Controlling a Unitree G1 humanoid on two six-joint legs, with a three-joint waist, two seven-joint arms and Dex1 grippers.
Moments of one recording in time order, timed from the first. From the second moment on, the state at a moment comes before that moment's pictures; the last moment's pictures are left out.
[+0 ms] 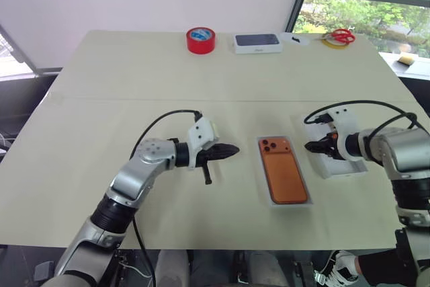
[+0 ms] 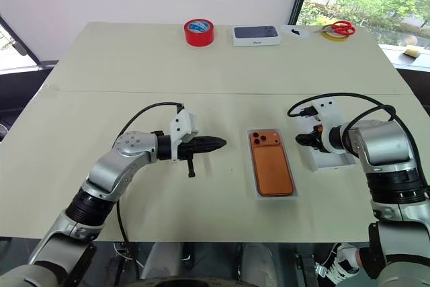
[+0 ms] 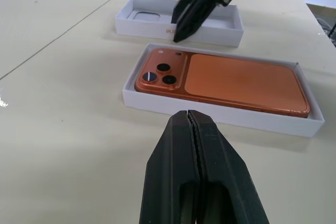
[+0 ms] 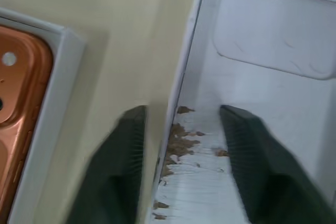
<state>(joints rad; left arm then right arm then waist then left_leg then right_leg) -0.45 0.40 -0.30 -0.14 -0.30 0.41 -0.91 -0.56 -0.82 -0.01 -0.02 0.26 1.34 0.64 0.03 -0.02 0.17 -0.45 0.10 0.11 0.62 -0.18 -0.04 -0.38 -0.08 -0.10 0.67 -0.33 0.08</state>
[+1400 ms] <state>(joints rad) -0.46 0.33 -0.21 -0.05 -0.29 0.41 -0.83 -0.13 -0.45 -0.09 -0.49 1.95 0.88 -0.55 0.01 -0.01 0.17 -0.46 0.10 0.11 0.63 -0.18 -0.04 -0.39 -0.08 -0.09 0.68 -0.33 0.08</state>
